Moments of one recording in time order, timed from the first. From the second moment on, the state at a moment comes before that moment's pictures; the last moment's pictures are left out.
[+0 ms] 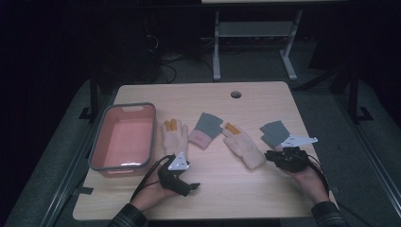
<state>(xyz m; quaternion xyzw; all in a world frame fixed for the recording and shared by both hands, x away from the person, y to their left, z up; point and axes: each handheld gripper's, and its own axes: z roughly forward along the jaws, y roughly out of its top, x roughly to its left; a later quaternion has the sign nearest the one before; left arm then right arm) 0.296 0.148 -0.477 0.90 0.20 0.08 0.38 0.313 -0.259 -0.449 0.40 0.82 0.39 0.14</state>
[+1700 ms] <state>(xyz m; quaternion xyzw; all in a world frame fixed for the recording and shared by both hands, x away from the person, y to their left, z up) 0.296 0.148 -0.477 0.90 0.20 0.08 0.38 0.335 -0.222 -0.460 0.33 0.87 0.36 0.08</state>
